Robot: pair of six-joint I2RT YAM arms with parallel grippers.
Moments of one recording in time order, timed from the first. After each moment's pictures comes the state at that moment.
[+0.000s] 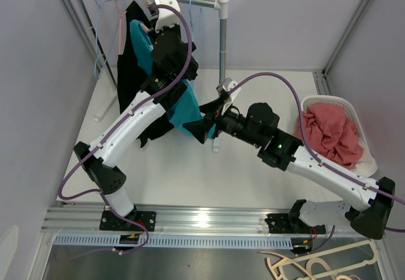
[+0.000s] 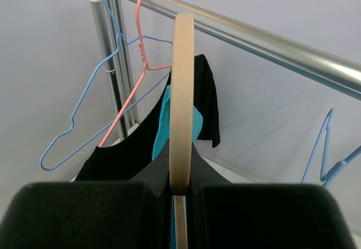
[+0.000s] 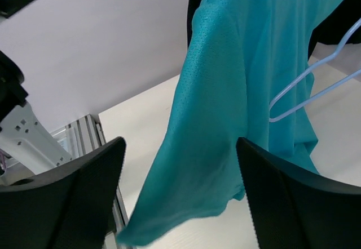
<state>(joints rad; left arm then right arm) -0.74 1.71 1.99 0.16 -1.25 0.37 0.96 1.19 1.16 0.09 -0.13 0.21</state>
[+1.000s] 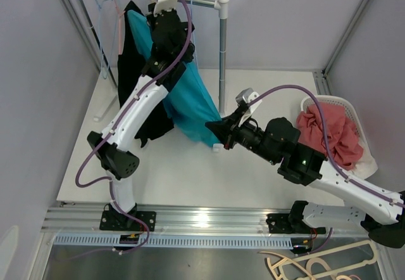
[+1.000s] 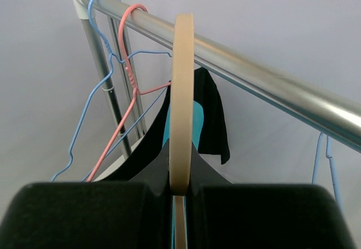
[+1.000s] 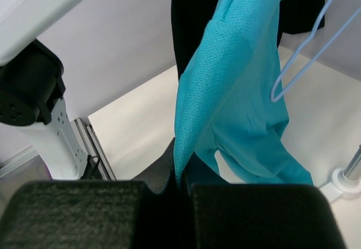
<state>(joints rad) -0.62 1.89 2.24 0.03 -1.19 0.35 1.08 1.02 1.13 -0.07 0.11 0.20</state>
